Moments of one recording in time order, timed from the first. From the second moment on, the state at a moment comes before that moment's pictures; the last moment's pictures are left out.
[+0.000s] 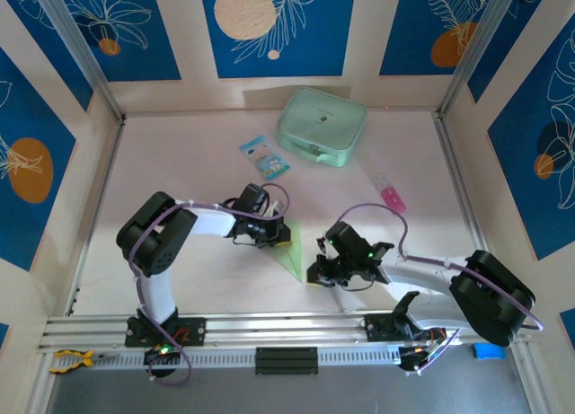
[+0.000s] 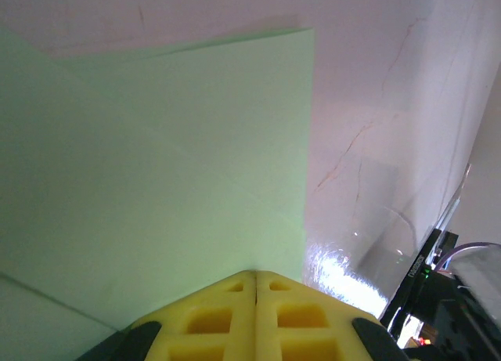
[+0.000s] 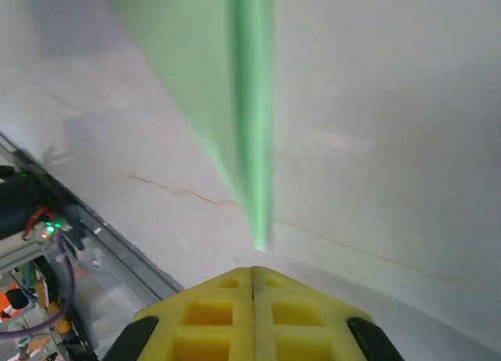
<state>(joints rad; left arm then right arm) -0.64 1.87 0.86 0.02 0.66 -0.81 0.79 1.23 0.41 -0.16 -0.49 0.96</state>
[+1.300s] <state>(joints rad) -0.64 1.86 0.86 0.04 0.66 -0.81 0.76 1.59 0.57 0.07 -0.46 1.02</state>
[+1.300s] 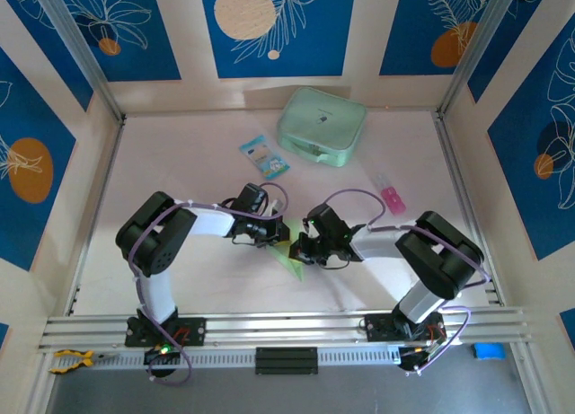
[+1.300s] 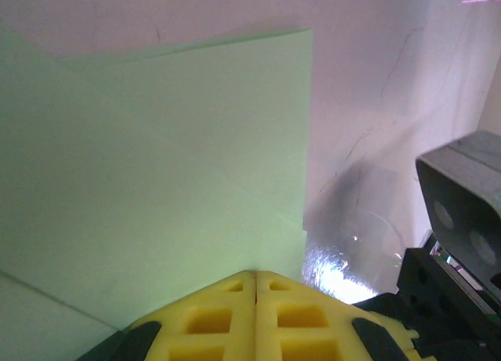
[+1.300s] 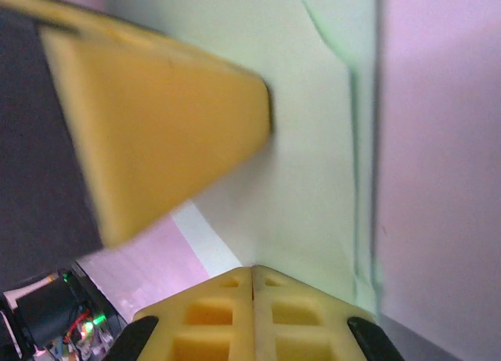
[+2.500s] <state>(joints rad) -0.64 1.86 0.86 0.04 0.66 -0.81 0.84 1.39 0.36 0.12 -0.46 1.07</state>
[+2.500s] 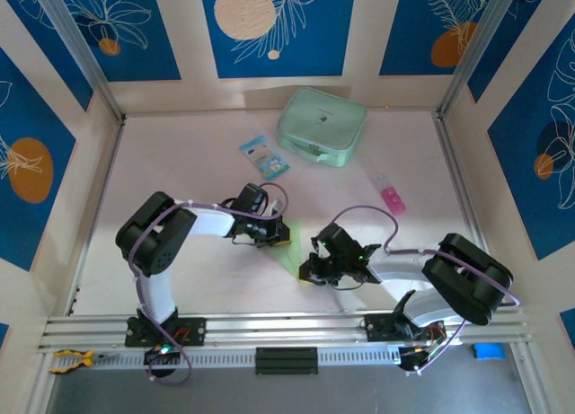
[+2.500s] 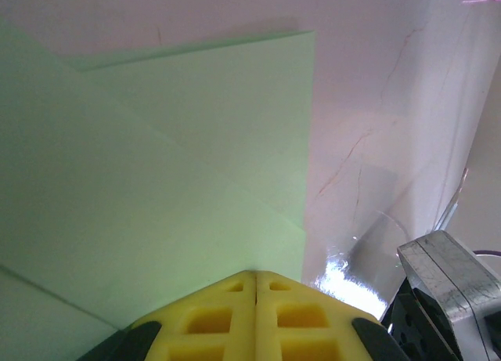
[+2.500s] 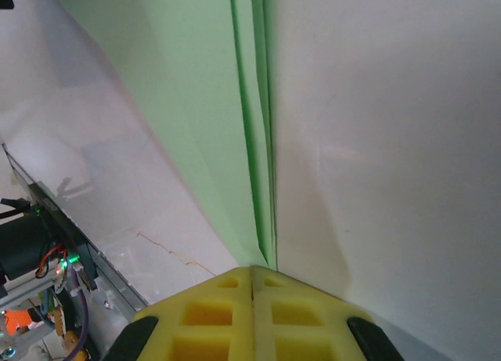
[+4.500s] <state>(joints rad) -0.68 1.82 0.83 -0.06 0.69 -0.75 0.72 1.53 0.44 0.19 -0.49 1.06</state>
